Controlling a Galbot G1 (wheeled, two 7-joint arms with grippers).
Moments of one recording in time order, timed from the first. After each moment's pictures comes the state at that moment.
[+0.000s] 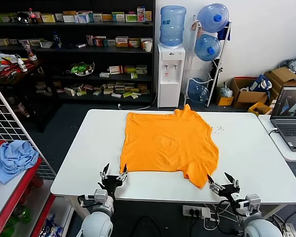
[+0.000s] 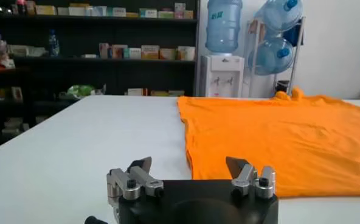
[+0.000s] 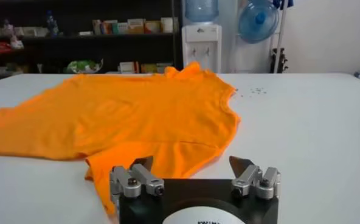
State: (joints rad) left arm 1.23 -1.31 -0.21 -1.62 -0.26 0.05 -0.23; right arm -1.41 1.13 0.56 1.73 0.46 -0.22 -0.09
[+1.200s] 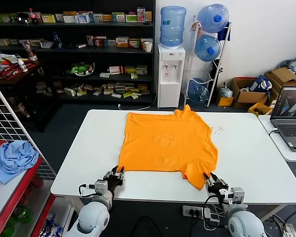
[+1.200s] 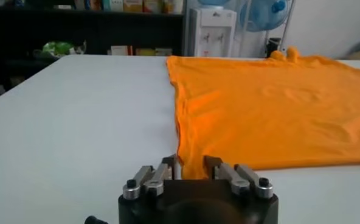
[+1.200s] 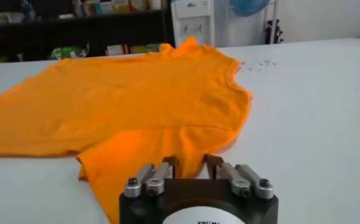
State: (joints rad) left arm 1.16 -1.25 -0.18 -1.62 -0.40 0.30 -0.21; right arm -1.33 1.19 0.48 1.68 0.46 -0.31 0.01
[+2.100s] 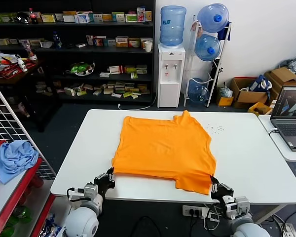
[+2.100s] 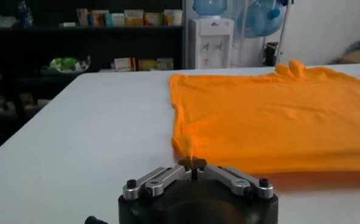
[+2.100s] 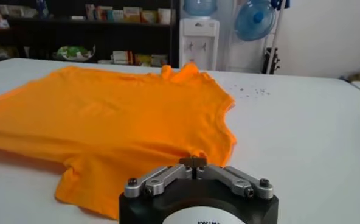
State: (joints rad) left arm 1.26 -1.16 -0.23 -1.79 -0.36 0.26 -0.20; right arm -1.50 1.16 0.51 1.91 0.32 -0.25 0.04
